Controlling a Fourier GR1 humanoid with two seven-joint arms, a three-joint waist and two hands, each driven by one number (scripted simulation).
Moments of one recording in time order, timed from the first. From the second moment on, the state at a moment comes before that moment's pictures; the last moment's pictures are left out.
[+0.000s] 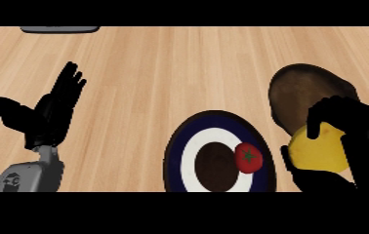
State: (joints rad) left arm -0.16 0.20 0.07 -1.59 0.14 0.09 0.23; right arm -0.21 -0.26 0.18 -2.32 1.12 0.50 0.46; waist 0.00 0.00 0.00
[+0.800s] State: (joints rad) left arm -0.16 0.17 0.06 -1.60 0.12 0.09 0.24; right arm -0.32 -0.41 -0.27 -1.59 0.82 0.19 -0.16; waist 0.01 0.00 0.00
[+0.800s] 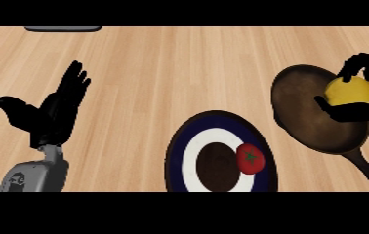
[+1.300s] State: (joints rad) left arm -0.16 0.18 0.07 -1.59 0.12 0.07 0.23; right arm -0.47 -0.40 -0.26 -1.09 0.90 0.02 -0.28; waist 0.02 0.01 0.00
